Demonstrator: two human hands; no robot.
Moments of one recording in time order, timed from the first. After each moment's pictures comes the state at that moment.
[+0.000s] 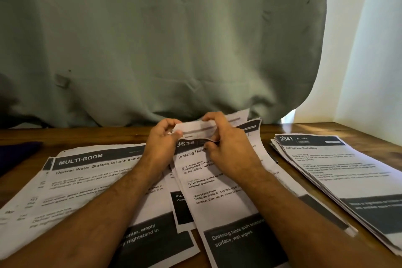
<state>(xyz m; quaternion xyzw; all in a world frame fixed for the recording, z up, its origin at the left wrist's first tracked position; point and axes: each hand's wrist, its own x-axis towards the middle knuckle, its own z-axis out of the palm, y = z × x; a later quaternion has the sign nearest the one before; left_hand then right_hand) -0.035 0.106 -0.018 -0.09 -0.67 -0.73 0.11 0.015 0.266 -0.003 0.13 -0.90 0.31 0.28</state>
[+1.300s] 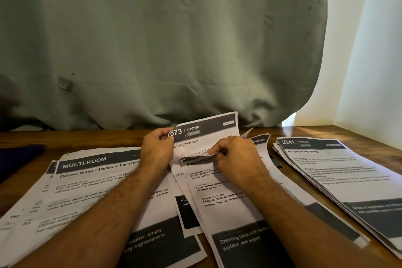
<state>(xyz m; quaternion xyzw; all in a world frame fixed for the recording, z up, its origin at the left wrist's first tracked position) -0.045 0.101 -0.017 0.05 -0.66 -0.74 0.11 0.019 0.266 -0.006 0.03 -0.92 0.30 0.23</state>
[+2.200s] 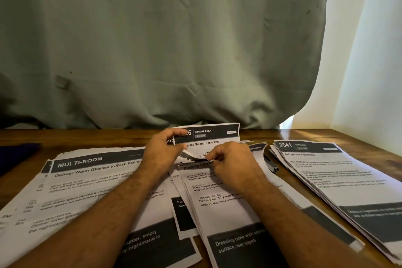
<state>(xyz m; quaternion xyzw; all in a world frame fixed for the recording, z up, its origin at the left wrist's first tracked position) -0.039 0.106 -0.018 -0.08 -0.74 -0.65 0.12 0.017 0.268 -0.008 0.01 -0.94 0.30 0.18</state>
